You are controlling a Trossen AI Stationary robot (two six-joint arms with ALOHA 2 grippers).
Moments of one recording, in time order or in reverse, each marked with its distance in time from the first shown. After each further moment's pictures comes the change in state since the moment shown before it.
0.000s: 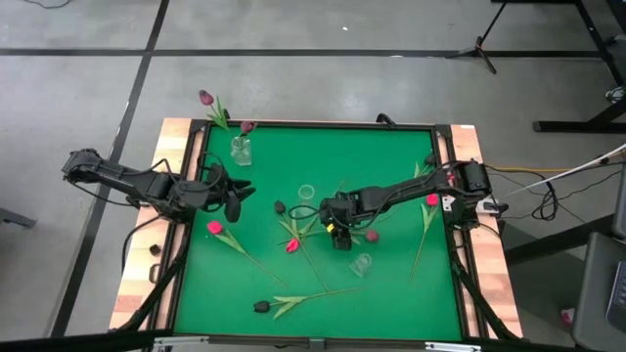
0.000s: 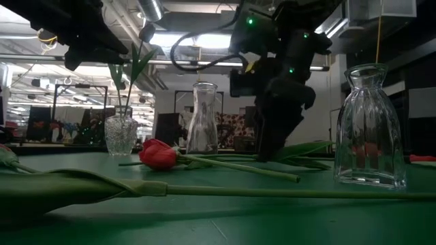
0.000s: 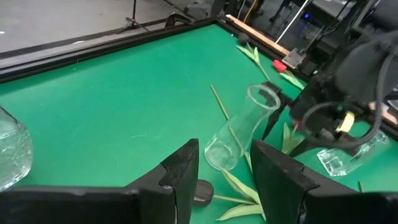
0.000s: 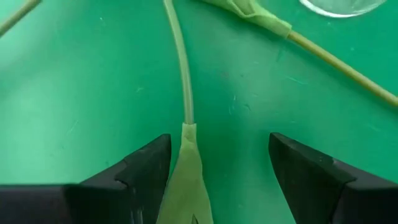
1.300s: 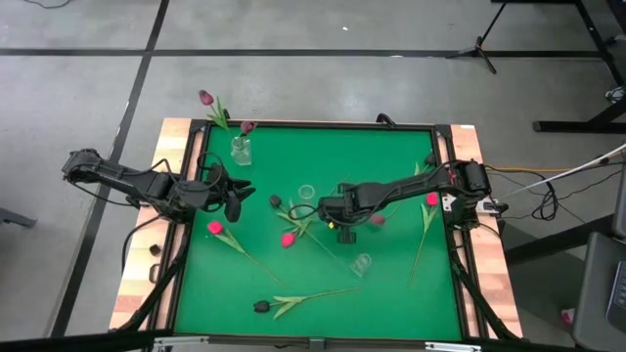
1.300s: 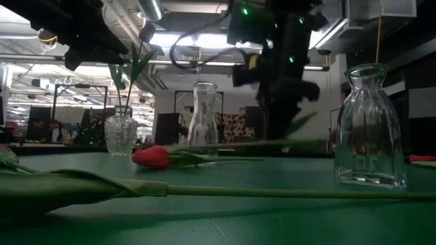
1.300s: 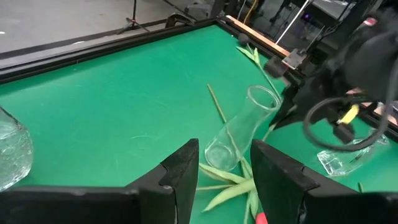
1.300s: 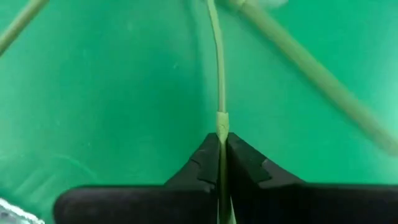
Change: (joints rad) left arm 0.000 0.000 0.000 0.000 -0.001 0.000; right arm -0.001 0.001 0.159 -0.306 0.178 -0.094
